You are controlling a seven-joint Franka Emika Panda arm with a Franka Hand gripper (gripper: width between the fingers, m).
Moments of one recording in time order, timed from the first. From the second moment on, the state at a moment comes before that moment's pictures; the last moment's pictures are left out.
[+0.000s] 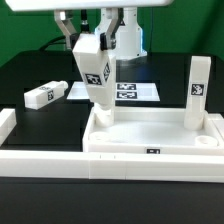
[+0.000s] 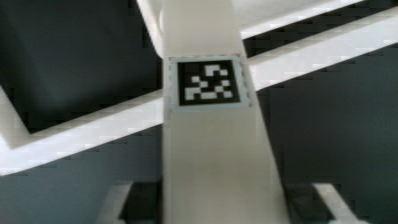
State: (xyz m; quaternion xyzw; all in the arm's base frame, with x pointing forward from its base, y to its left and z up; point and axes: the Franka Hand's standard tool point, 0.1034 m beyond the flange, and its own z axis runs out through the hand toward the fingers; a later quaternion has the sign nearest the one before) arm 0.652 -0.071 0.172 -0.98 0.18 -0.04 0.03
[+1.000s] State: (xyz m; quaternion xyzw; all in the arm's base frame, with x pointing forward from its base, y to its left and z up) arm 0.662 0.007 0.172 -0.96 0.17 -0.21 0.03
